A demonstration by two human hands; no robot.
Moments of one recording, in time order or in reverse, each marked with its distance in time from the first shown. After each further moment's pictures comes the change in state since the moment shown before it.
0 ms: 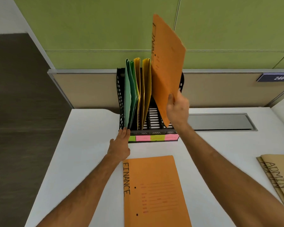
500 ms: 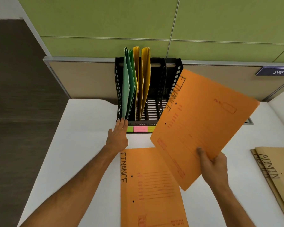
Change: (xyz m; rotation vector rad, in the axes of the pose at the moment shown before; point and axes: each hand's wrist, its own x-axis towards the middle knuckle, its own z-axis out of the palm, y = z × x) left_hand 0.001 0.002 0.012 -0.007 0.051 -0.015; right_hand -0.180 0.035 -0.141 0.293 -0.107 0.500
